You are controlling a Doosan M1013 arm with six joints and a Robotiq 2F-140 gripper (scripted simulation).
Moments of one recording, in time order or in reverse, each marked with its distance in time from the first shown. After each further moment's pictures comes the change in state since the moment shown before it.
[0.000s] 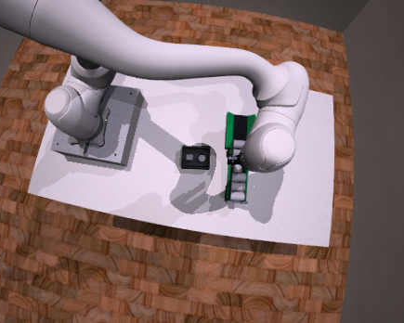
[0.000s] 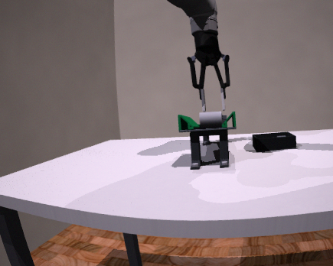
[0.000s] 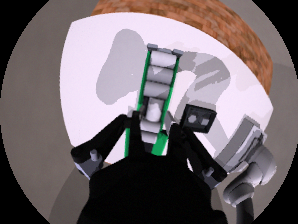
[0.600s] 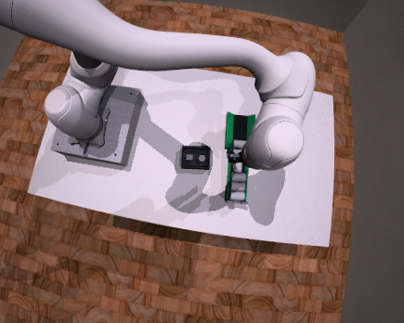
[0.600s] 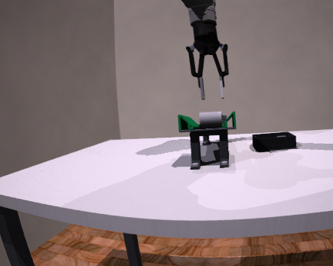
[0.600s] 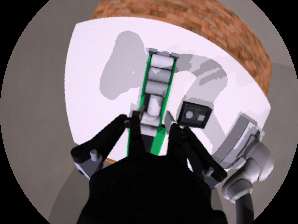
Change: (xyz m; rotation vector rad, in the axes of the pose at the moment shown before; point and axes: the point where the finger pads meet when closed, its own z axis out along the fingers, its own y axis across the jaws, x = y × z) arm -0.004 0.000 -0.036 0.000 0.000 0.000
